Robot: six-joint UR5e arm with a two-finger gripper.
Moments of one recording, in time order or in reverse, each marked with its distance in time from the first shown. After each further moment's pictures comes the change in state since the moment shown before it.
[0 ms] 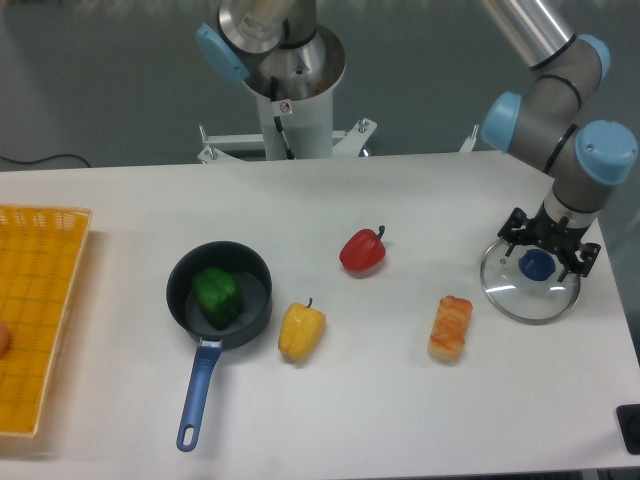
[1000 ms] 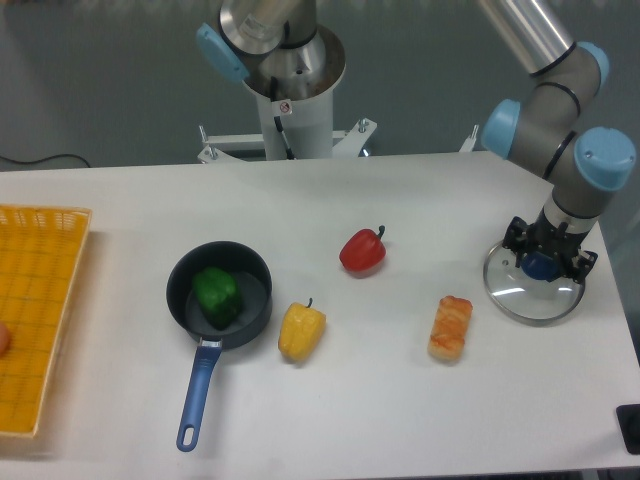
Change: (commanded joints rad) arm 0.000 -0.011 0.000 0.020 0.002 0.028
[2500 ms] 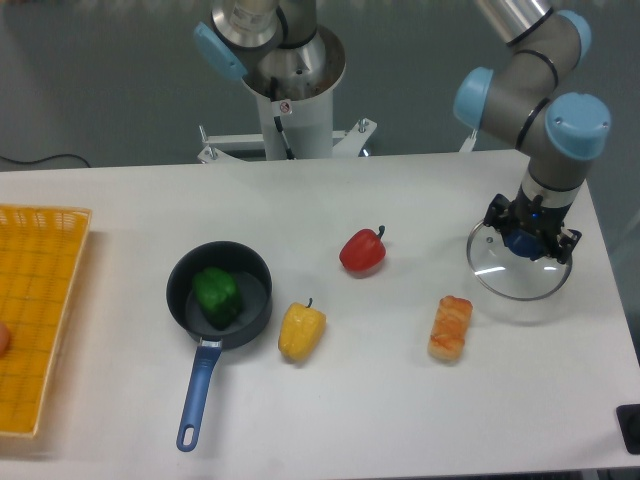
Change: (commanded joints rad) arm -0.071 0.167 -0.094 -0.044 0.043 -0.008
